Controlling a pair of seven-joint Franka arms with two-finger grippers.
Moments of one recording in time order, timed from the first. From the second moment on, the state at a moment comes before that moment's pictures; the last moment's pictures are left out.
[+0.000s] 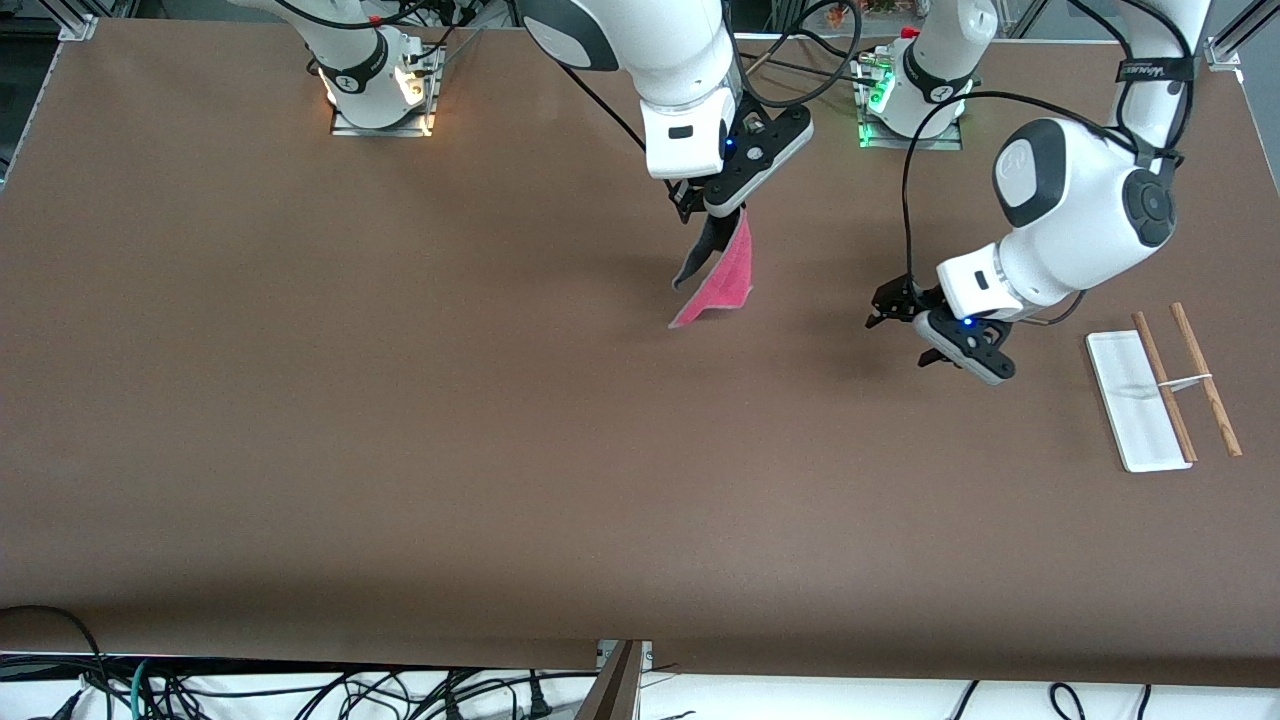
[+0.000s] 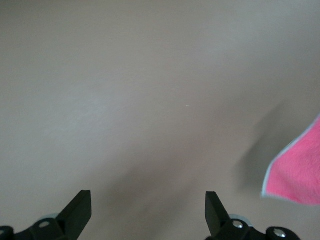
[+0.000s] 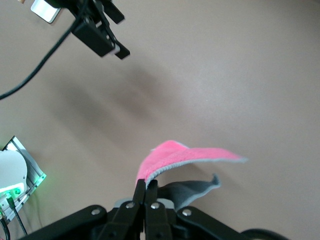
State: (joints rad) left arm -0.12 0.14 -0.08 -2.11 -0.46 2.29 0.68; right arm 0.64 0.63 0.41 -0.97 -0.08 1.84 0.27
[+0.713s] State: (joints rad) left arm -0.19 0.22 -0.08 -2.22 -0.83 2.37 1.47; right arm 0.64 0.61 0.42 -0.96 -0.08 1.86 0.27
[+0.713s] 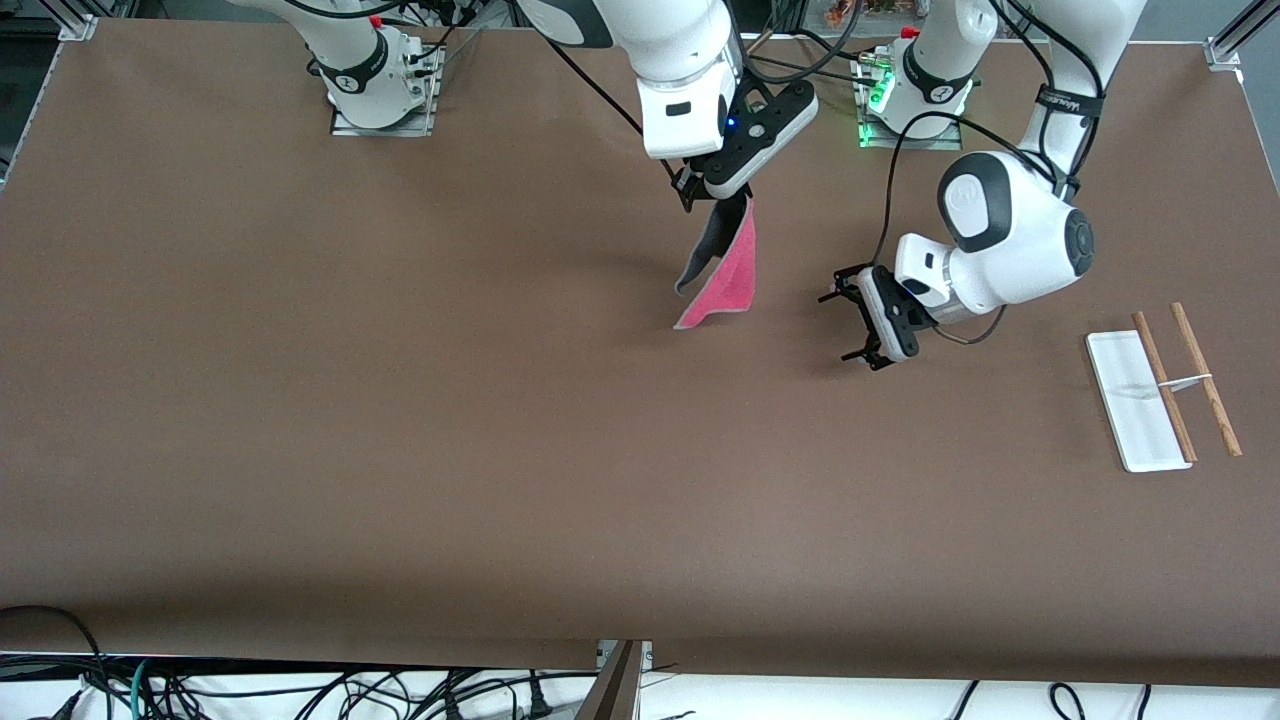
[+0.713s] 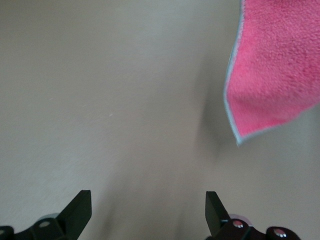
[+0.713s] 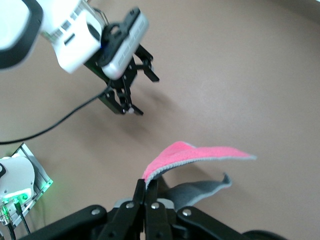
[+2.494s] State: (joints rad) left arm -0.40 0.27 -0.08 -2.22 -0.97 2.42 1.57; right arm 0.64 0.60 0.42 -0.96 -0.08 1.89 0.27
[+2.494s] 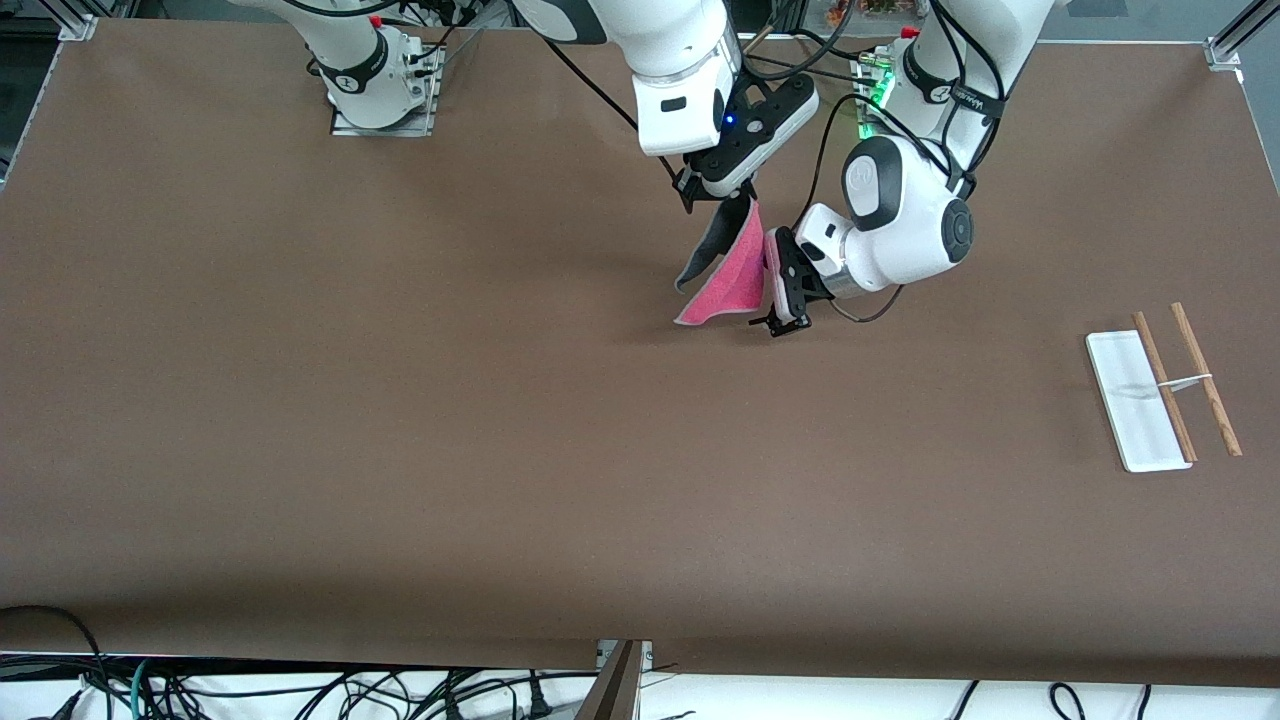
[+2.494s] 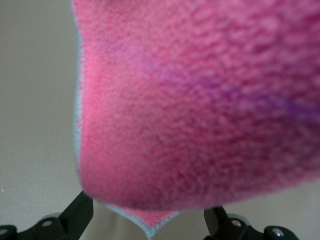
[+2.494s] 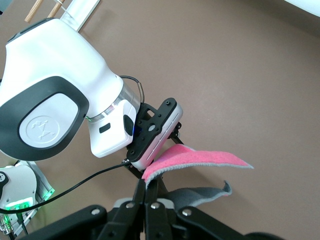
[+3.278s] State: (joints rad) left arm -0.40 0.27 -0.08 -2.19 -0.96 2.42 1.57; right arm 0.64 0.60 0.42 -0.96 -0.08 1.90 0.27
